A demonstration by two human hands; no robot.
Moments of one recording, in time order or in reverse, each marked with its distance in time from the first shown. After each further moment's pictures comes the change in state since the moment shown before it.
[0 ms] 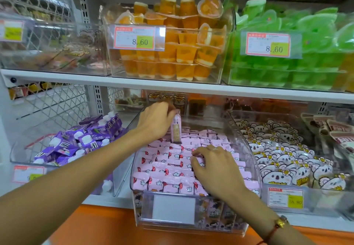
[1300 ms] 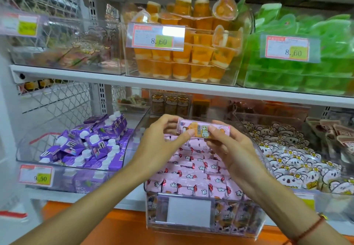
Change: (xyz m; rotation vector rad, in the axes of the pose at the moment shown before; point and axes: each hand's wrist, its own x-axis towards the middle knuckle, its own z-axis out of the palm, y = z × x) left_hand -0.081 0.006 -0.031 -0.771 -0.017 -0.075; right_hand 0.009 -0.031 -0.045 1.498 0.024 0.356
